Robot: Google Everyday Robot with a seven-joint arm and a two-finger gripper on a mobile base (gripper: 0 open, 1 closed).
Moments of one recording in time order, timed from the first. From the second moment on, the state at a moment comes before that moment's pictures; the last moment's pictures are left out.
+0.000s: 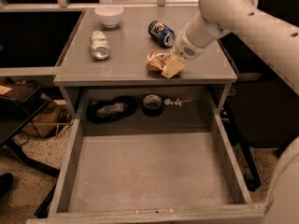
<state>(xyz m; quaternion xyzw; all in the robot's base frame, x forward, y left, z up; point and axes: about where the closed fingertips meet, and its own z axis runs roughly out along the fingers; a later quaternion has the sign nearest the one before) 0.707 -0.084 0.847 -0.58 0.76 0.03 0.29</state>
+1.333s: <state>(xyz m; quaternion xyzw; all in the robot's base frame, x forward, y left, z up) 0.707 -0.084 0.847 -0.58 0.76 0.03 0.29</state>
